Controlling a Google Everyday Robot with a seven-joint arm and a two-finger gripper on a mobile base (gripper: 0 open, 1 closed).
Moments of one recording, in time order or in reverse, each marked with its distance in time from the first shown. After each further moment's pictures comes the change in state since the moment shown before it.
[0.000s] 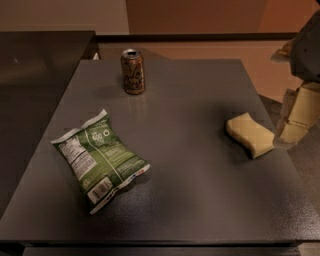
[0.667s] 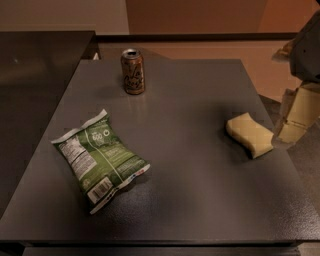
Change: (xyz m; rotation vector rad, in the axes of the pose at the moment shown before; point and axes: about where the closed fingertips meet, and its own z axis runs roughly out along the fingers) arm 0.000 -0.001 0.001 0.012 0.005 0.014
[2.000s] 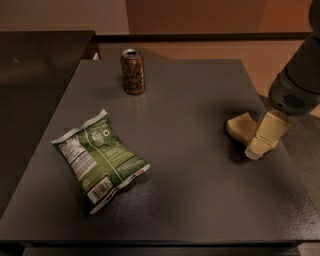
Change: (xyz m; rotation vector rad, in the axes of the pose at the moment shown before) arm 0.041 -0.014 0.099 -0.068 0.082 0.347
